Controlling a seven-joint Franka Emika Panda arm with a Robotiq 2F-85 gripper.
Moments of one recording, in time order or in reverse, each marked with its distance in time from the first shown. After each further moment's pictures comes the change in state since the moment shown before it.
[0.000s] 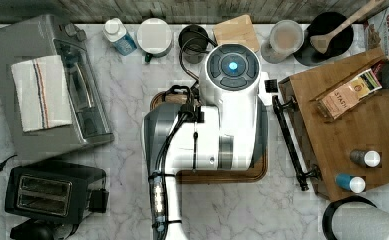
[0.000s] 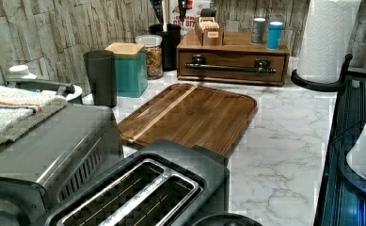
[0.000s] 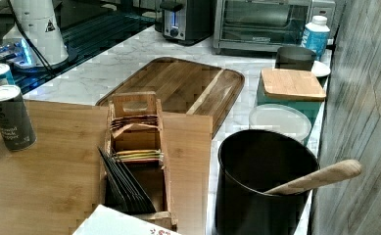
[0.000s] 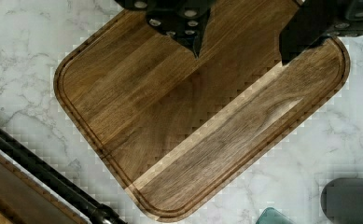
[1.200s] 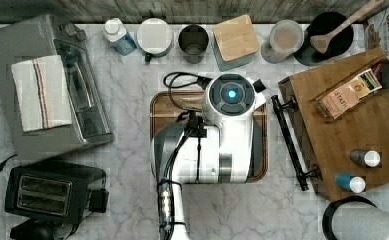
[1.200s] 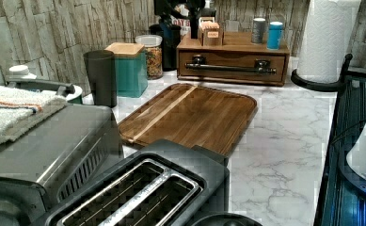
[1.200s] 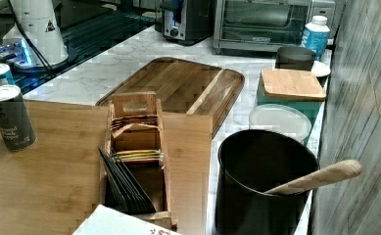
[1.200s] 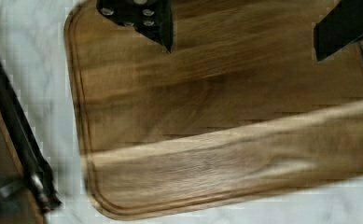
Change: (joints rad) arm -0.010 -0.049 -0.004 -0.236 -0.005 0.183 -0.561
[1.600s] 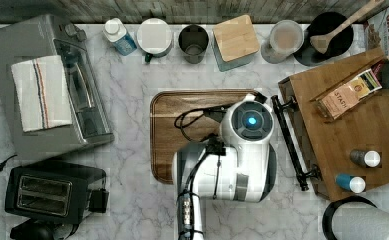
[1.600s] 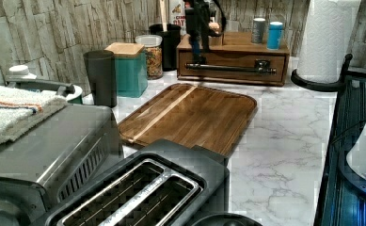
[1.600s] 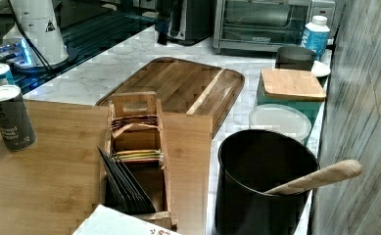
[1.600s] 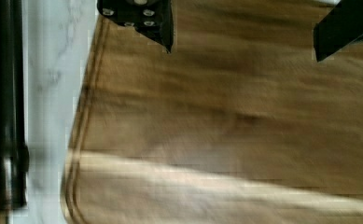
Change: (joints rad) arm -0.032 -0.057 -0.053 -0.180 -0.006 0.092 -0.379
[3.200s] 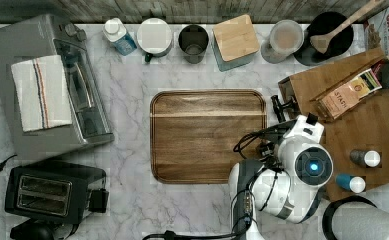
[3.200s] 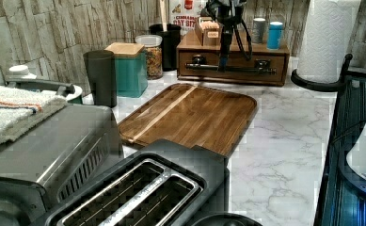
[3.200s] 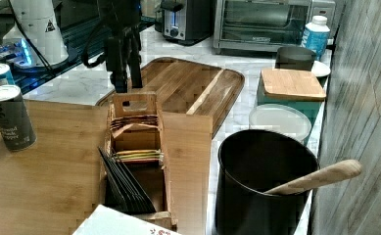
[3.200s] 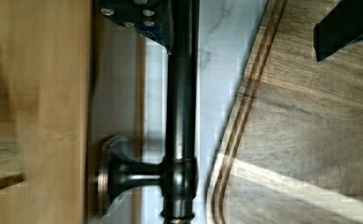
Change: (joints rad) arm -0.136 0.107 -0.156 -0.174 -0.051 0.532 -0.408
